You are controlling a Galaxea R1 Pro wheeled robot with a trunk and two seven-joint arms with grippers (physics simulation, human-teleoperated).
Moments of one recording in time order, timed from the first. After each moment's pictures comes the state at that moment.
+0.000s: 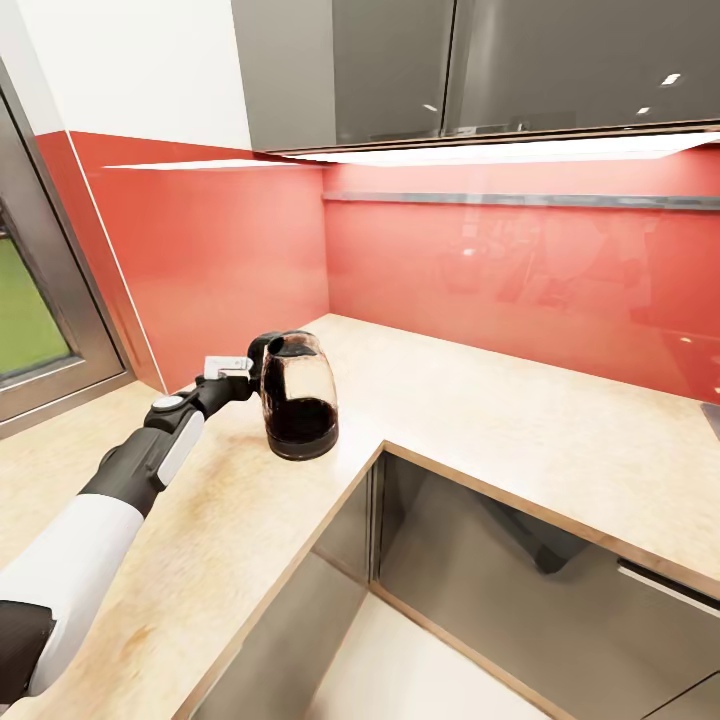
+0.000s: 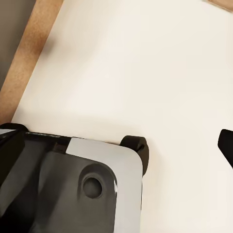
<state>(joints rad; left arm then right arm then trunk) -0.99 0.20 -0.24 -0.88 0.33 0.32 -0.05 -0.26 -0.50 0.15 0.05 -0.37 -0.21 0.95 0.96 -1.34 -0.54</state>
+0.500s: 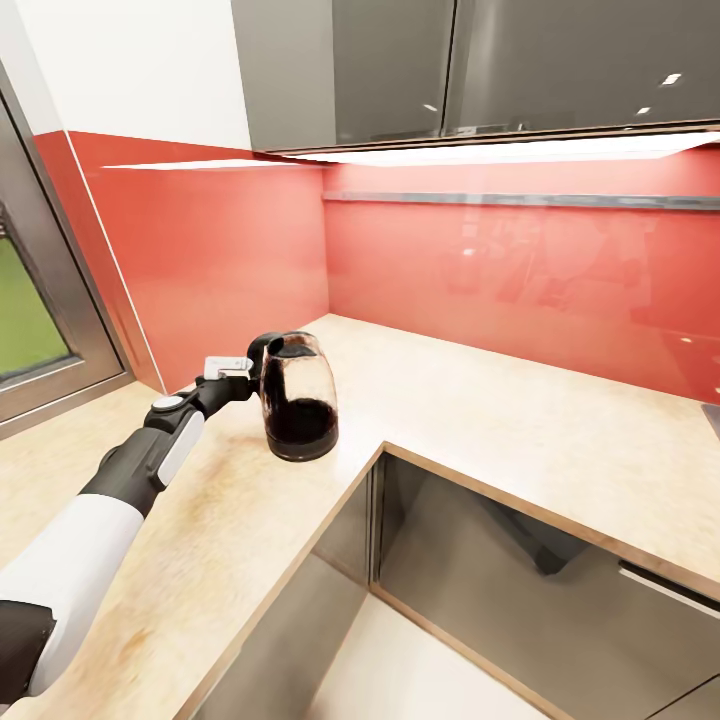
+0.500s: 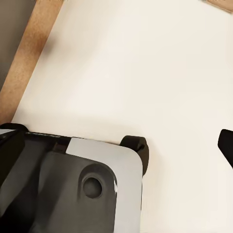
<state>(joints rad) -0.99 0.20 -0.24 -0.88 0.33 0.32 -0.05 -0.26 -0.50 0.15 0.05 -0.37 -0.21 0.95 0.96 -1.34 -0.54</state>
